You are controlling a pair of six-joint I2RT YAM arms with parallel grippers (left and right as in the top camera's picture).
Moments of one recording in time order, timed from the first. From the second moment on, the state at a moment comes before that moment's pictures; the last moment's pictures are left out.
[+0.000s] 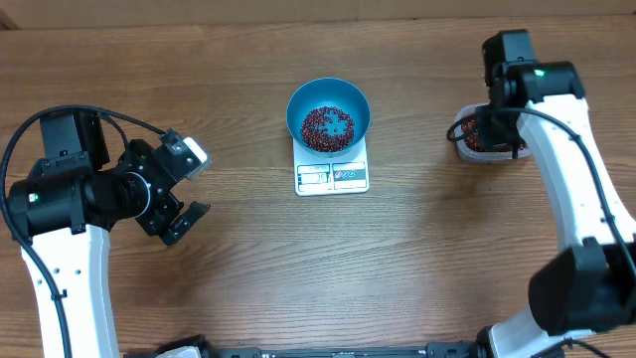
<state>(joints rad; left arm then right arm) 0.24 1.26 1.37 -1.33 0.41 1.02 0.07 1.78 1.63 -1.24 0.43 0.01</state>
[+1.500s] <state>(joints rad) 0.24 1.26 1.37 -1.33 0.41 1.02 0.03 2.02 1.63 -1.10 0.50 -0.01</state>
